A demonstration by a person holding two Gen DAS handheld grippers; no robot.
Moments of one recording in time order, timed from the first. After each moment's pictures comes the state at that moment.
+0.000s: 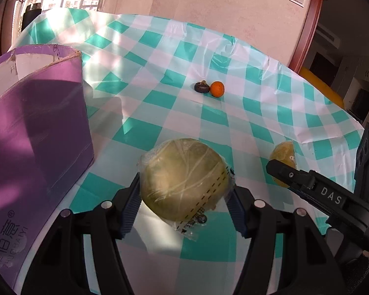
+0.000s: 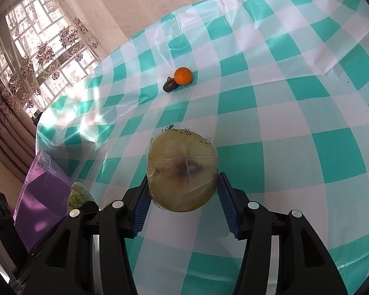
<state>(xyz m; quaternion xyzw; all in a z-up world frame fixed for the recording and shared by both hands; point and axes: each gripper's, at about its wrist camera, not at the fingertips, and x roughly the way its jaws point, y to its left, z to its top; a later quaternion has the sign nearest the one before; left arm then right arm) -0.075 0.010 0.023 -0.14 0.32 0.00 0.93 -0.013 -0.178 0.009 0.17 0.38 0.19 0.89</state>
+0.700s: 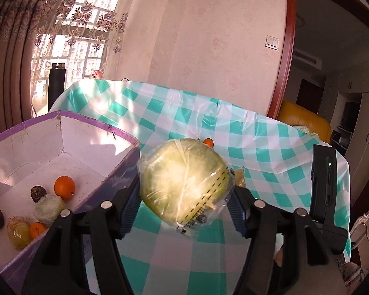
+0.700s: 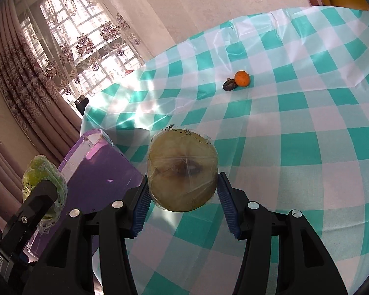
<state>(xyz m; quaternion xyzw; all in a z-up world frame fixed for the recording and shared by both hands) -0.197 0.038 0.116 -0.11 0.18 0.02 0.98 -0.074 -0.116 0.057 0.15 0.33 0.30 0.88</state>
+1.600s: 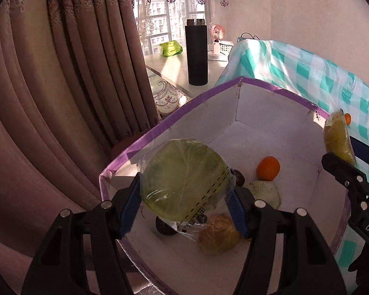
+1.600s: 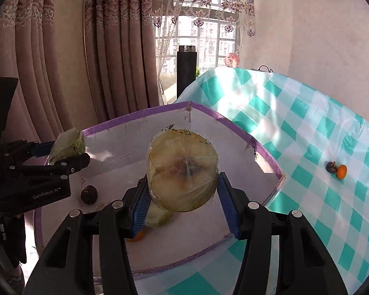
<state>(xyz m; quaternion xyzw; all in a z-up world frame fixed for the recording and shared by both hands) -0.233 0.263 0.116 -0.07 0.38 0.30 0.87 -0.139 0.129 0.121 -0.19 0.28 0.41 0.85</state>
